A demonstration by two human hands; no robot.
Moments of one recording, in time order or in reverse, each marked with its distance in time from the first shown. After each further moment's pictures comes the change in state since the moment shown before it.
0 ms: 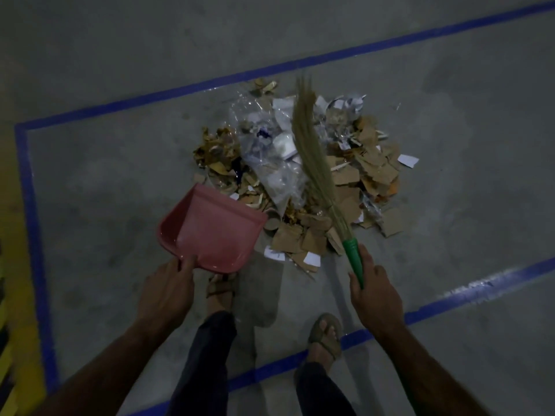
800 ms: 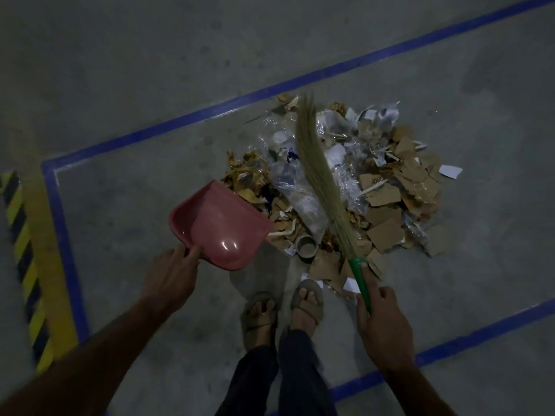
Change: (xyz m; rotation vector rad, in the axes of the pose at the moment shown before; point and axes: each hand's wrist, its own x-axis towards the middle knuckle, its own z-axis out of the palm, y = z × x) left_hand 0.154 -0.128 -0.060 0.127 -0.011 0.142; right_hand 0.044 -0.135 0.027 0.055 0.015 -0.021
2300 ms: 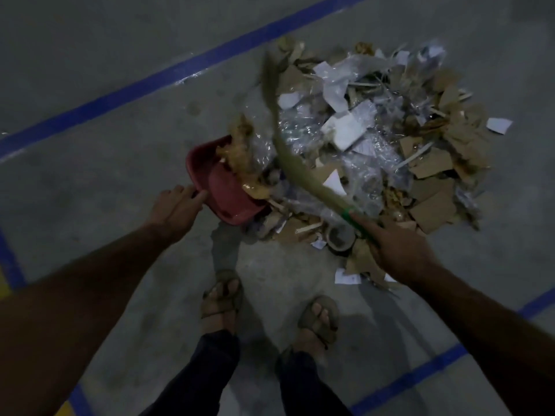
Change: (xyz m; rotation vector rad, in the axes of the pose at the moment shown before) left_hand 0.237 -0.128 0.129 0.043 -0.008 0.313; right_hand 0.185 -0.046 0.123 -0.351 -0.230 -0.222
